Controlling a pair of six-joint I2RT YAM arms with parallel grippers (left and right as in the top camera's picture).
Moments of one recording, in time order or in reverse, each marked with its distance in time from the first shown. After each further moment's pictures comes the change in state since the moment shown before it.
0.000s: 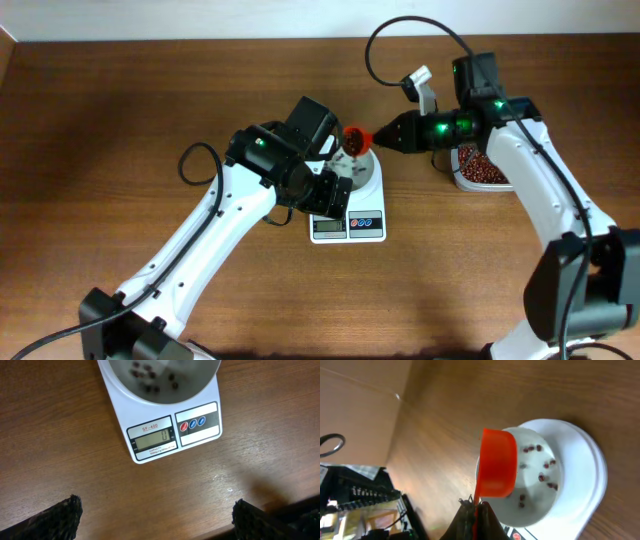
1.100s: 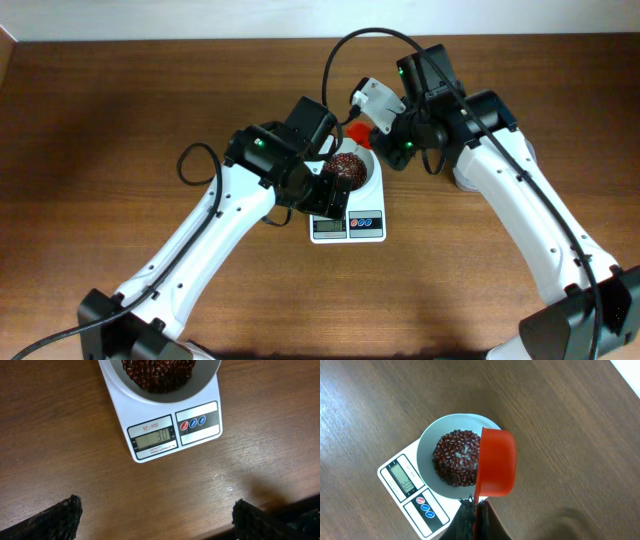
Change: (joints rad) left arm 0.000 -0.003 0.000 -0.004 0.000 0.000; right arm 0.254 -0.089 0.178 -0.210 0.616 -0.577
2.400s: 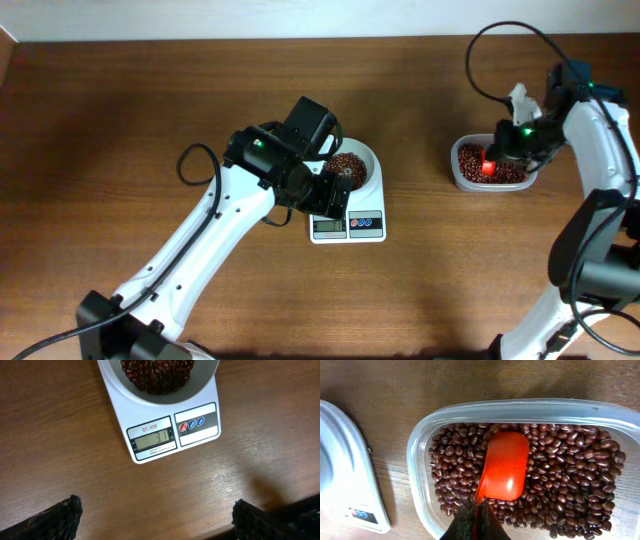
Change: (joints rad) left arm 0.000 -0.006 0.000 0.004 0.000 0.000; right arm -0.642 0.278 -0.023 -0.134 -0.129 0.366
